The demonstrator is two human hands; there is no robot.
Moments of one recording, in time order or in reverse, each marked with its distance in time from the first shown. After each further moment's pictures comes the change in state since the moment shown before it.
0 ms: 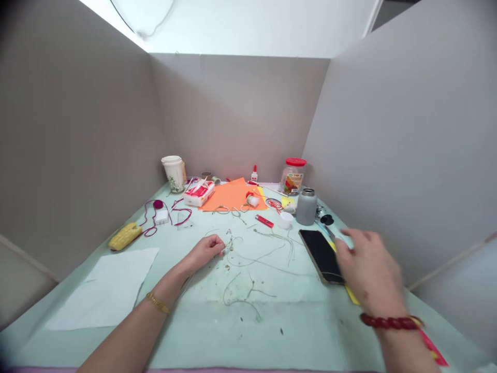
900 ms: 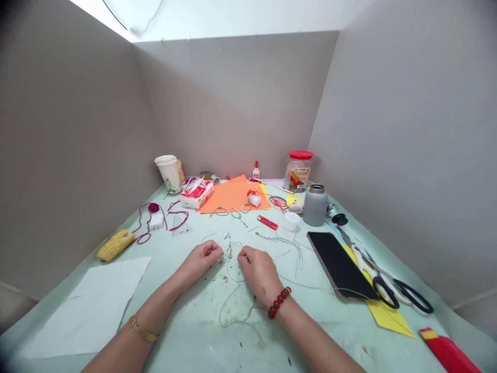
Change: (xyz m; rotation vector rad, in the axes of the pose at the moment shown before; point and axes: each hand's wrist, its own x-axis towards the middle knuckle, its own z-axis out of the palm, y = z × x) left_hand 0.001 0.001 0.002 0.039 0.049 -0.024; right_hand -0.040 -0.132 0.097 0.617 -0.673 -0.173
